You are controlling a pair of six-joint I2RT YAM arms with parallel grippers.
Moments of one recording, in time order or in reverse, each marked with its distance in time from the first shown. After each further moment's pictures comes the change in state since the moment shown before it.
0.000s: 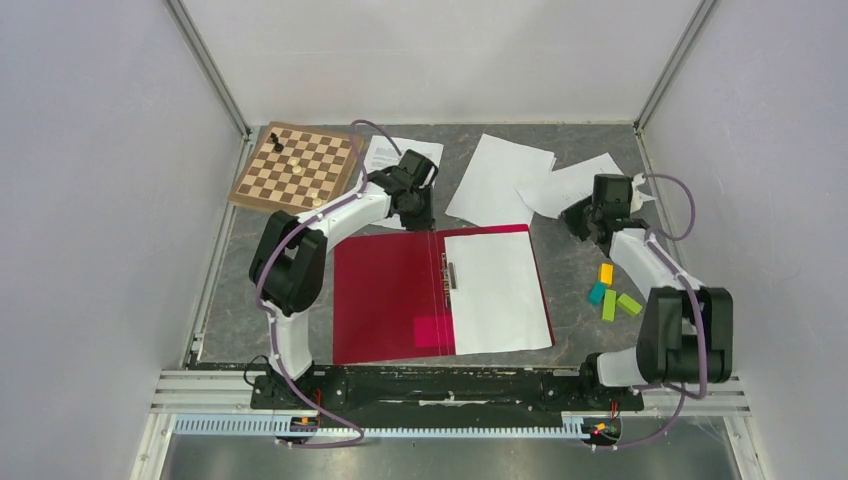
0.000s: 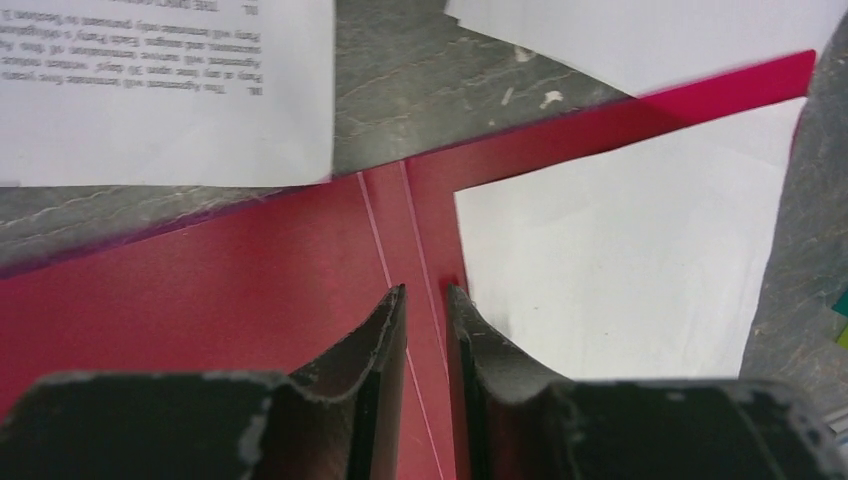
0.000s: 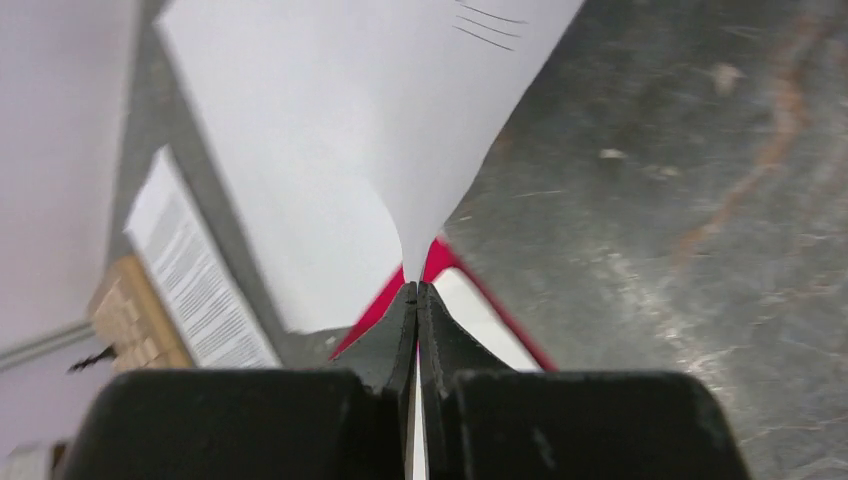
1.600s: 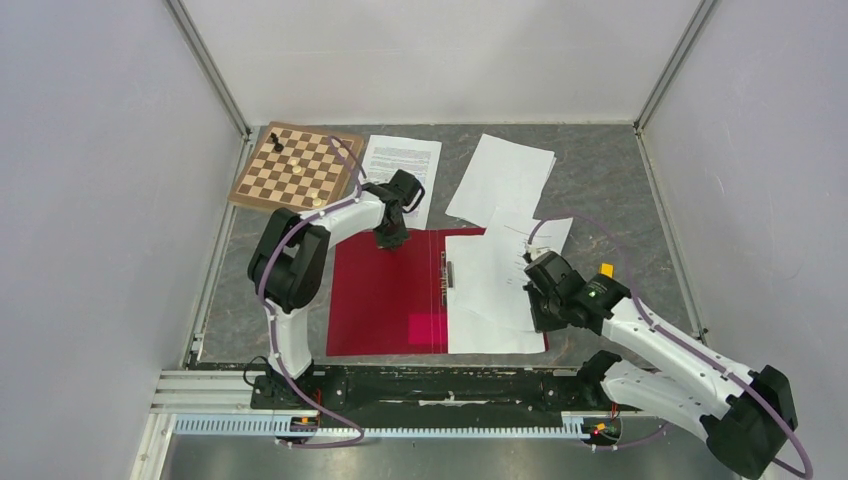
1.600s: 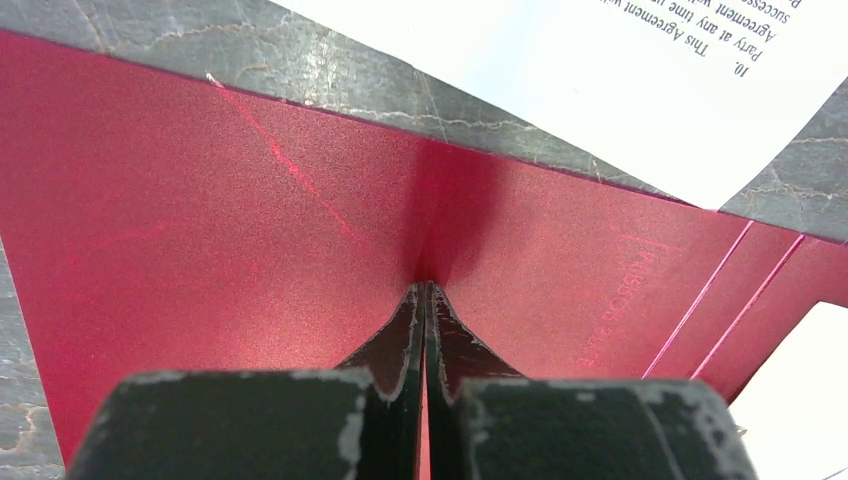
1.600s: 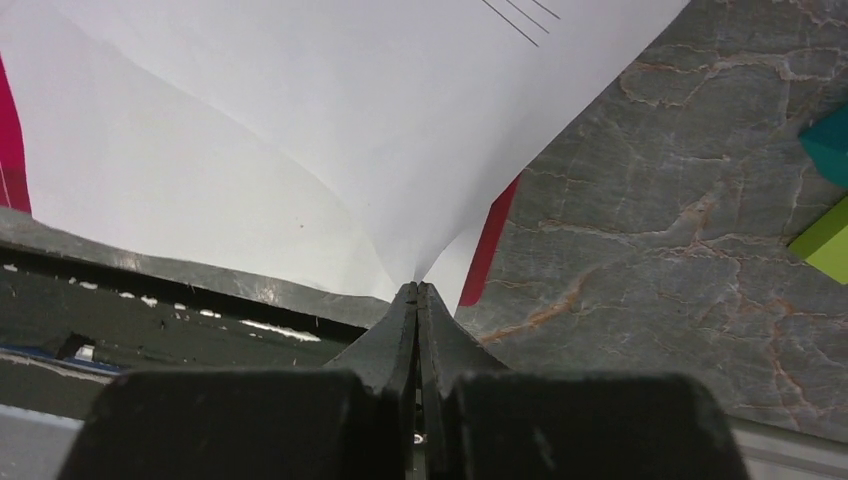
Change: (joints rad) left arm 0.052 0.004 -0.155 -0.117 -0.333 -0.218; right arm 0.706 -0.516 -0.190 -0.682 0.071 -0.539
